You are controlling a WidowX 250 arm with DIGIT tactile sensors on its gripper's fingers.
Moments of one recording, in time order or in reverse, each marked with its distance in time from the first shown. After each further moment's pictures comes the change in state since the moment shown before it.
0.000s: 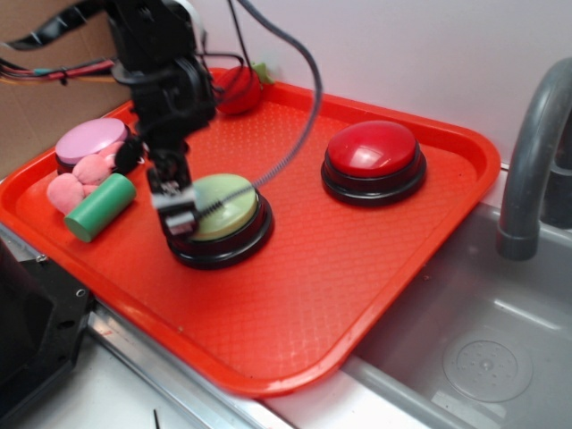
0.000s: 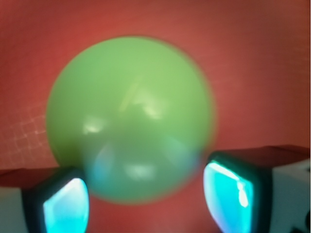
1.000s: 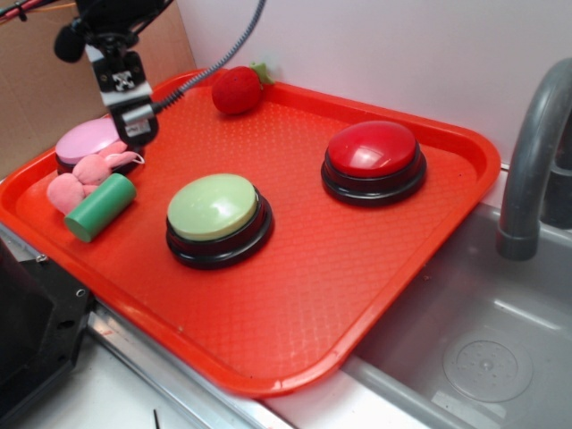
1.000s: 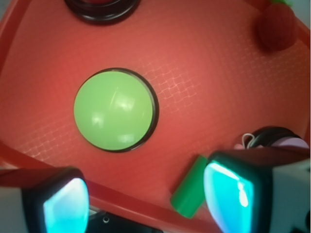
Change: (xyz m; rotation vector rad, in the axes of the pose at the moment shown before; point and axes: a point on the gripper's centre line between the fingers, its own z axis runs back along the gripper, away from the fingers) arm -0.010 0.013 0.063 0.007 -0.009 0.121
